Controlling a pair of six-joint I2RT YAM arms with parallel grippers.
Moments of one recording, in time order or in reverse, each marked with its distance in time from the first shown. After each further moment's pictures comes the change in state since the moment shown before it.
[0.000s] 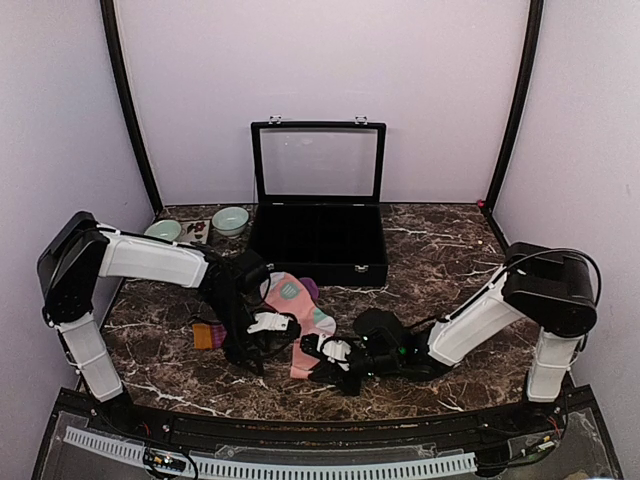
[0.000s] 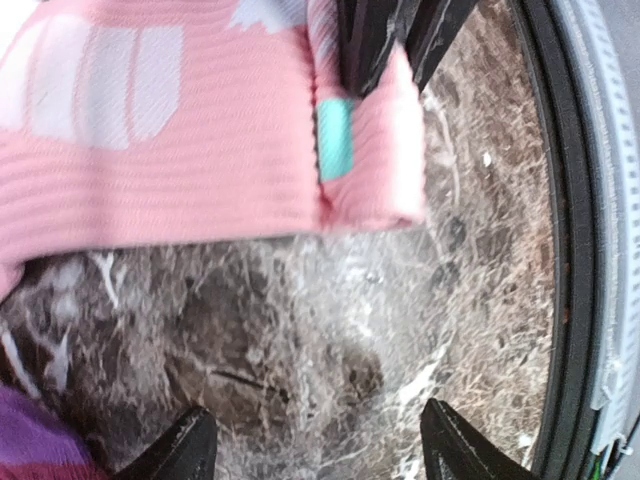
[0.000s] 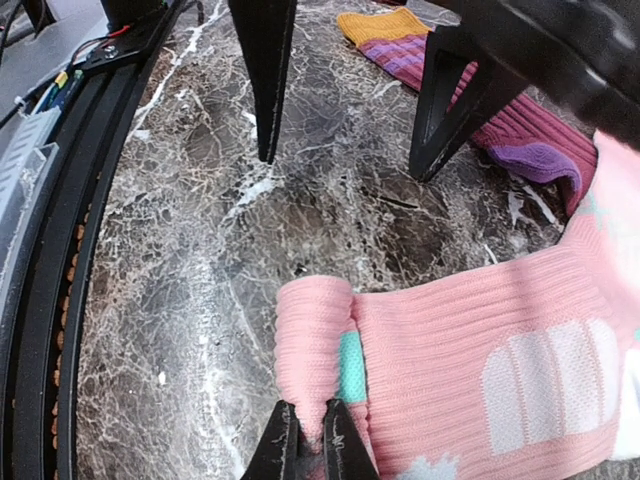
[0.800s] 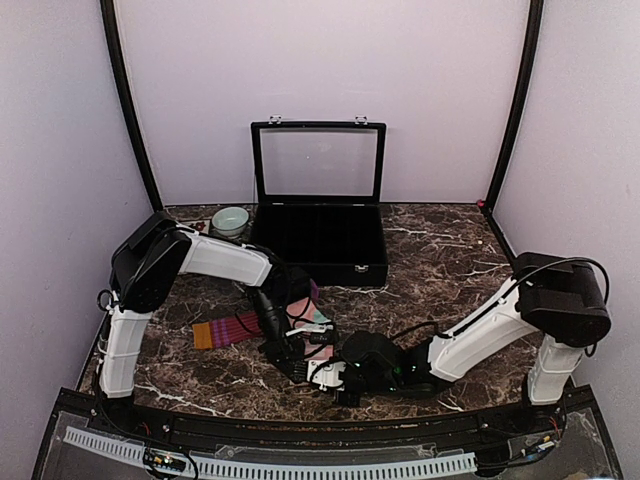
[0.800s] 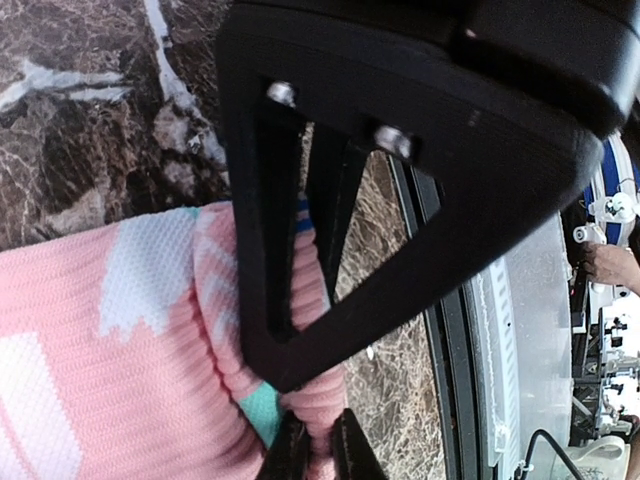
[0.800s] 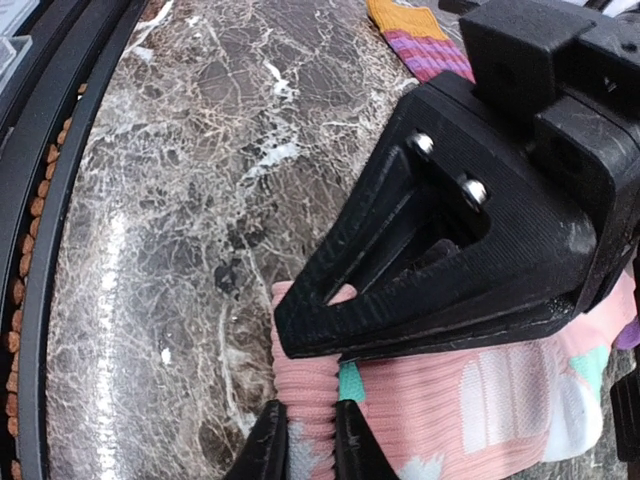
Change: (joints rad) left arm -0.082 0.428 0.404 -0.314 0.364 0.120; right arm 0.150 -0.043 0.018 -0.106 0.296 -0.220
